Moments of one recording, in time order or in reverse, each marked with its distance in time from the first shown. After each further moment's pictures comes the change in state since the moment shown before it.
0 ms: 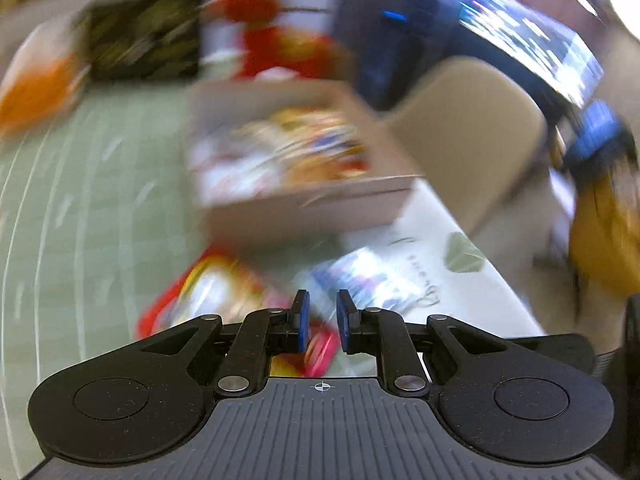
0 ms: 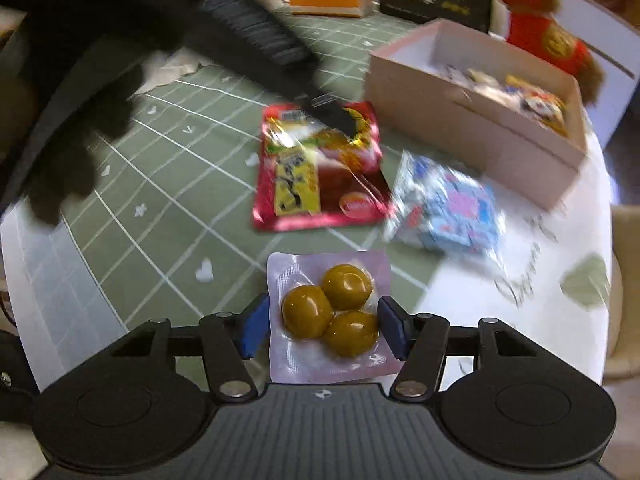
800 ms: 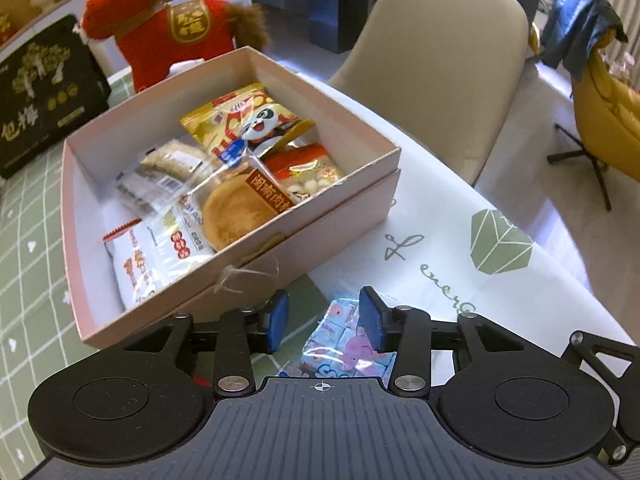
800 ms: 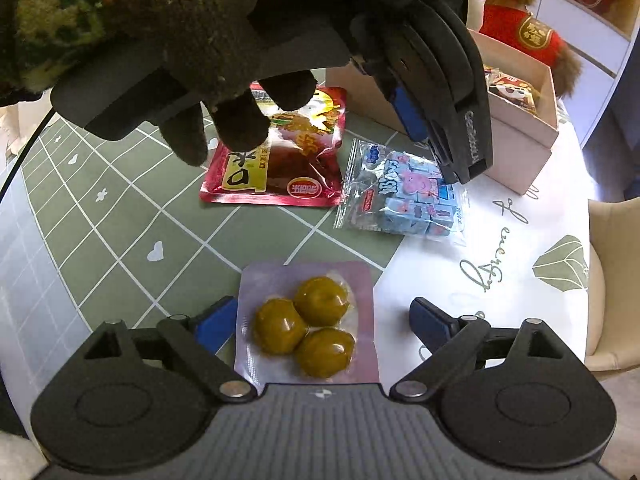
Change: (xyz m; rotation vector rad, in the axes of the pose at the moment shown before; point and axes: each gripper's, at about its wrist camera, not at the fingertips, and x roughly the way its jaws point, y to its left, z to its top) left arm 0.093 -0.034 0.036 0.235 0.160 0.021; right arm 0.009 -0.015 -0.006 -0.009 -0.029 -0.054
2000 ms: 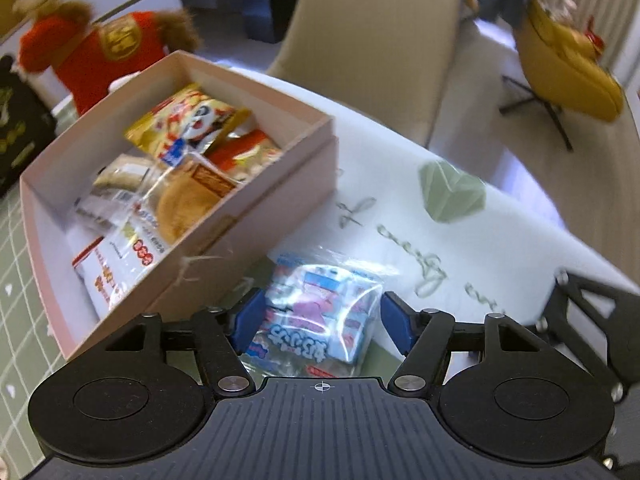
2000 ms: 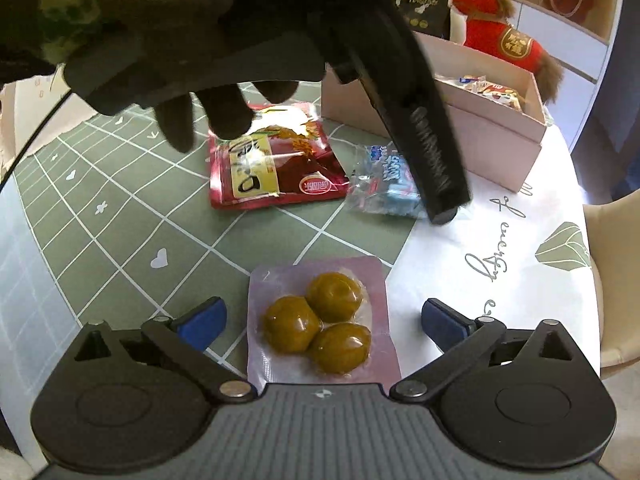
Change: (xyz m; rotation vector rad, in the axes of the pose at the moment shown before) left arm -0.002 -0.011 -0.007 0.180 0.045 -0.094; right arm -0.004 0.008 -0.028 0.040 -0.116 -0.025
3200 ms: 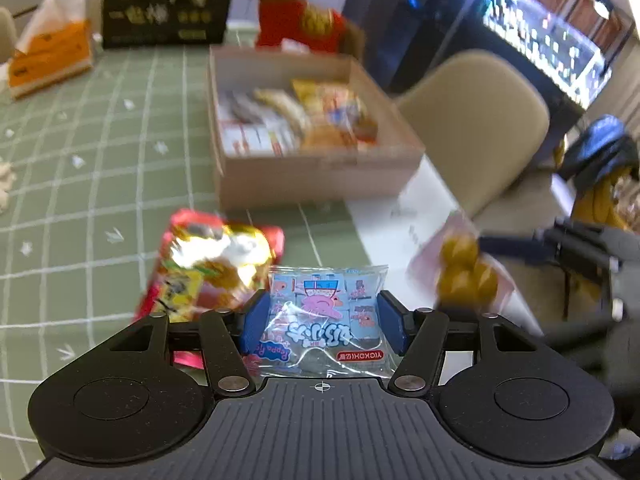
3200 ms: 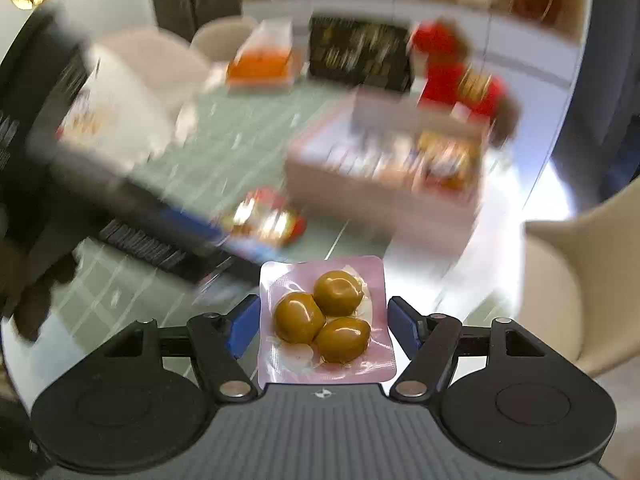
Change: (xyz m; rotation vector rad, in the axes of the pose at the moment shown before) left arm -0.112 0.026 -0.092 -0.605 -0.179 0.029; right arm -0.072 -0.038 0.083 0.072 -0.097 -0.050
